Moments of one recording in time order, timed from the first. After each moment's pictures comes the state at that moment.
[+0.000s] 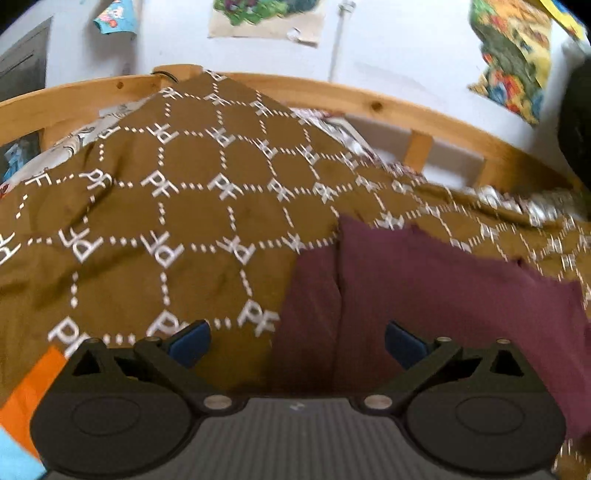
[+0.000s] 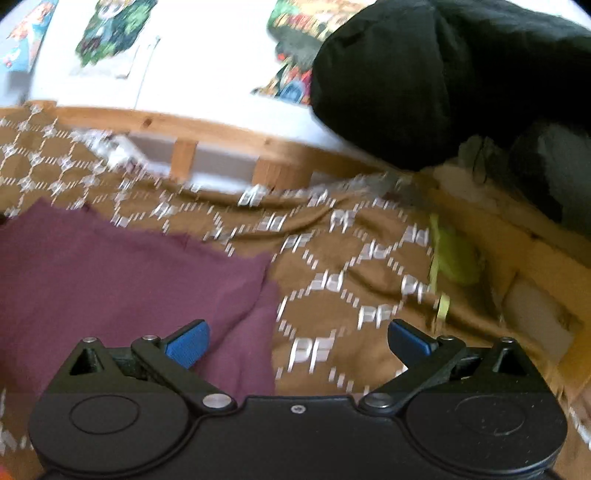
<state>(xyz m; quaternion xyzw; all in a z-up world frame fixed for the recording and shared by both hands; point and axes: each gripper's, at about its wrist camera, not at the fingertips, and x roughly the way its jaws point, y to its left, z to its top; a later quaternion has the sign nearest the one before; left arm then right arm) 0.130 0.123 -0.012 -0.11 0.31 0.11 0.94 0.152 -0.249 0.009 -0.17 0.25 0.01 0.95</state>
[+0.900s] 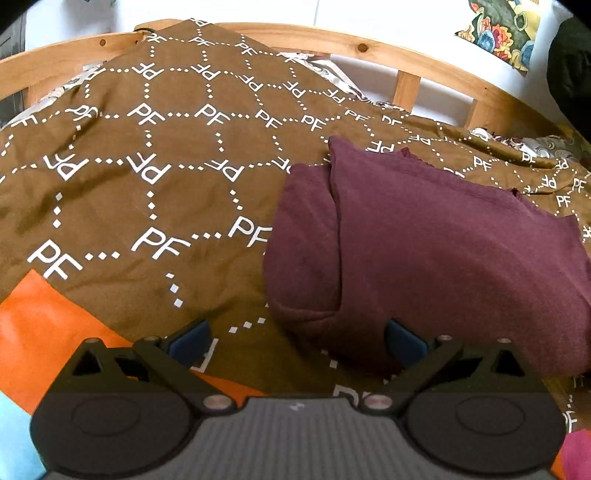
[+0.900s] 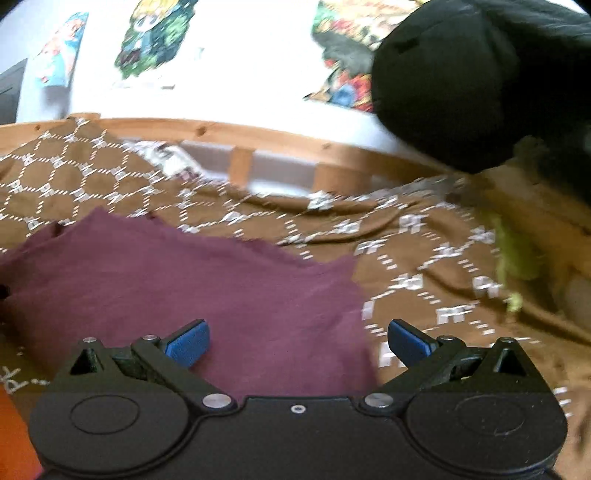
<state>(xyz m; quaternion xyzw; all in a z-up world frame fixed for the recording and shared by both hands) 0.113 0.123 -0.049 -0.11 0.38 0.07 0.92 0.149 -0.195 0.001 -0.12 0.24 0.08 0.96</state>
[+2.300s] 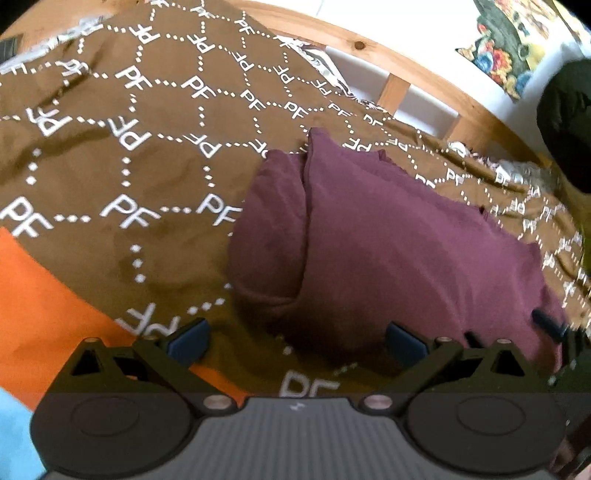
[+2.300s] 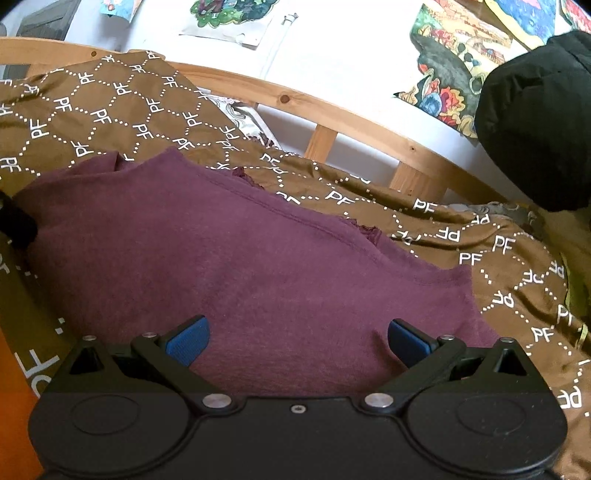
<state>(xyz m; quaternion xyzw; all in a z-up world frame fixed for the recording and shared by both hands) 0.118 0.128 -0.045 -0.22 0.39 0.02 0.89 0.143 -0.089 -0.055 -0.22 0.24 0.10 0.94</state>
